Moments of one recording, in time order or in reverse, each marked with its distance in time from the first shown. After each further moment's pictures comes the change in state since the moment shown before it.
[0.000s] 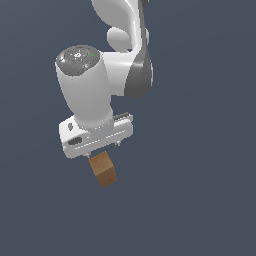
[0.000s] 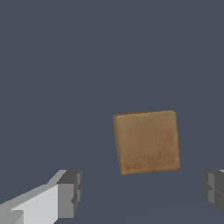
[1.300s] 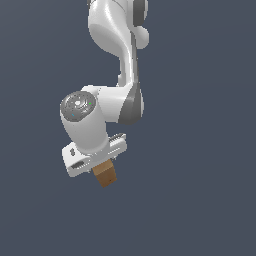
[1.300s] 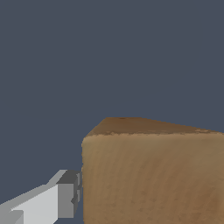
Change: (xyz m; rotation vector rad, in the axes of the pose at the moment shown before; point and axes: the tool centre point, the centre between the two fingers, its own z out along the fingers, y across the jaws) arm 0.009 0.021 0.078 0.014 -0.006 -0.079
